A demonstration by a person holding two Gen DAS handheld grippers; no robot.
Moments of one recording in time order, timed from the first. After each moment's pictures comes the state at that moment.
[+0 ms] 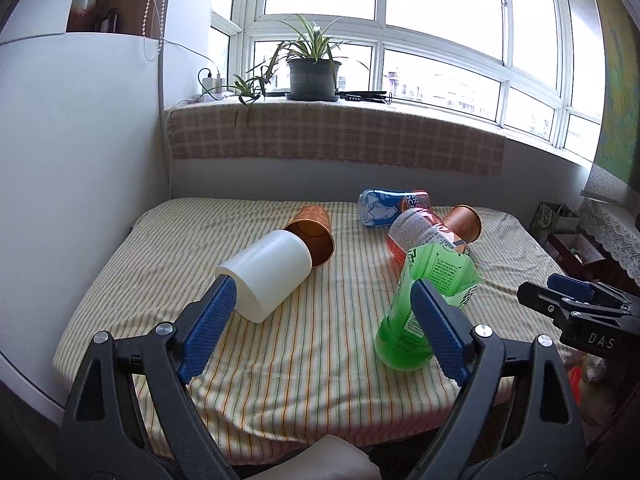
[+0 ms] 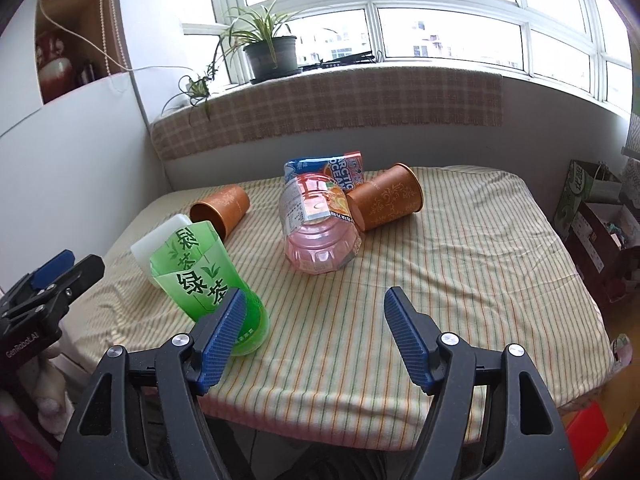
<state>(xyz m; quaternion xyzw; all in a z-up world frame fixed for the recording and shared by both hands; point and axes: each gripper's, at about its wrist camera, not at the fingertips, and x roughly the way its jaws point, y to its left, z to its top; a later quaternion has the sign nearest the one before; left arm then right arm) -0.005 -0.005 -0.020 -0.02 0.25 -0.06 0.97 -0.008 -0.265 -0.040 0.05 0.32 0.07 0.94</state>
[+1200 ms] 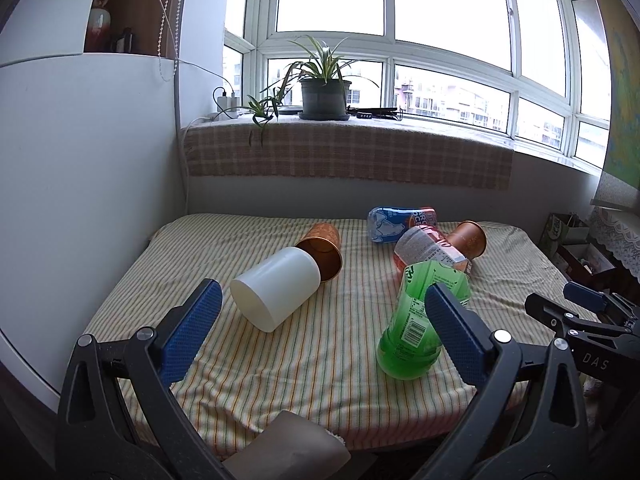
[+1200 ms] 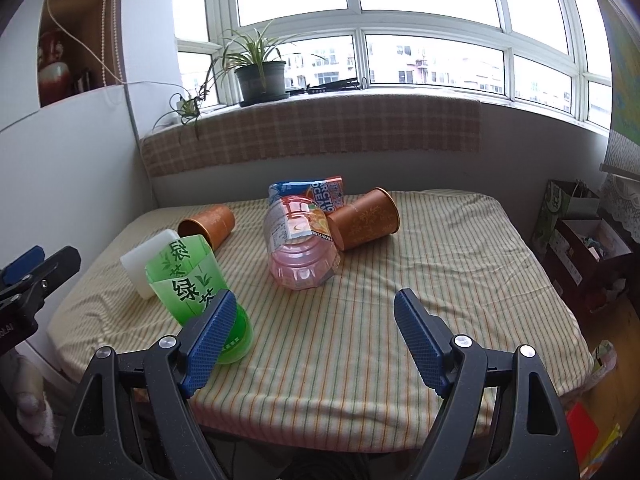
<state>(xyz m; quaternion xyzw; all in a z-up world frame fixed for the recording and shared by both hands) -0.022 -0.014 -0.007 -0.01 0.22 -0.03 0.97 -0.024 -0.265 -0.035 0.04 0.29 0.03 0.96</state>
